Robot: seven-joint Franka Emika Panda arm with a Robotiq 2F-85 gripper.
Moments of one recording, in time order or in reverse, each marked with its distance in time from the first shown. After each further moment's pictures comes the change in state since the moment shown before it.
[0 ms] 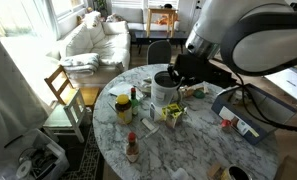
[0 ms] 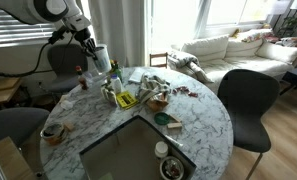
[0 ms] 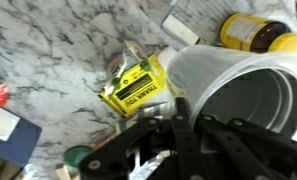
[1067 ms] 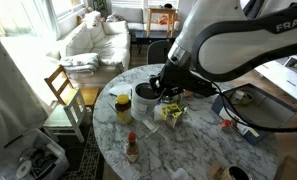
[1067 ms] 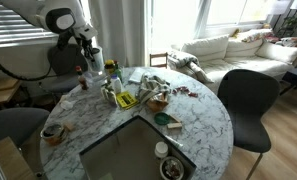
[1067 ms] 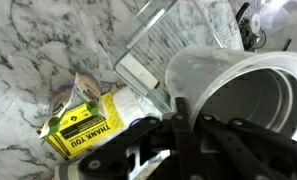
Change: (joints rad) arm 0.036 0.141 0.021 0.069 0.273 0.082 -0.333
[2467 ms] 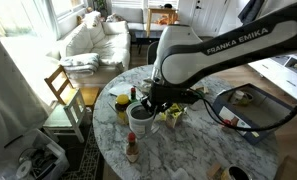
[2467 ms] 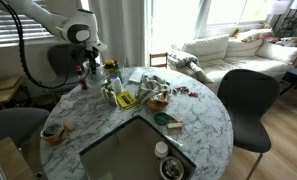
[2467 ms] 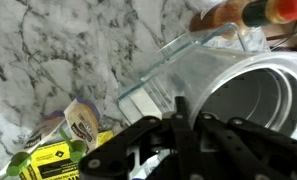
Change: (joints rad) arm 0.016 0.265 -0.005 0.218 0.016 -0.206 -0.180
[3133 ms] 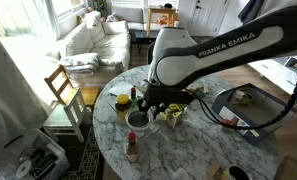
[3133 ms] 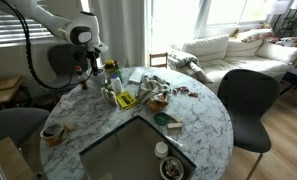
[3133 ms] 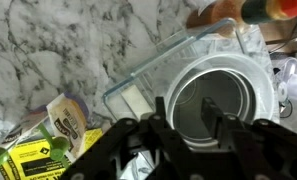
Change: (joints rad) arm 0.014 0.044 -0.007 0.047 0.000 0.001 -0.039
